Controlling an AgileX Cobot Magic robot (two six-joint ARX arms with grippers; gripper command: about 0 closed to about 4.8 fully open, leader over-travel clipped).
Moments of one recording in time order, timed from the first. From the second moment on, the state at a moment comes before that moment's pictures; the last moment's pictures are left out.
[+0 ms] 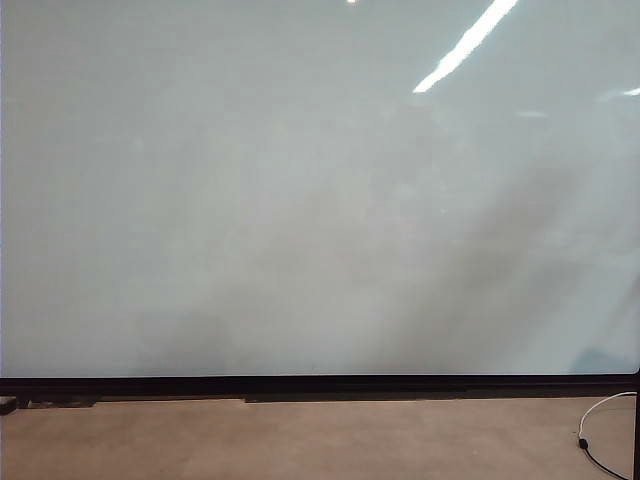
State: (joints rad) left arm 0.00 0.00 0.00 -0.04 0.00 -0.01; right arm -0.30 0.80 0.16 0.67 -0.07 -0.04
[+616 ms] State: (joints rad) left arm 0.00 0.00 0.00 -0.04 0.00 -0.01; right arm -0.38 1.12 0.16 1.01 -0.20 -0.07
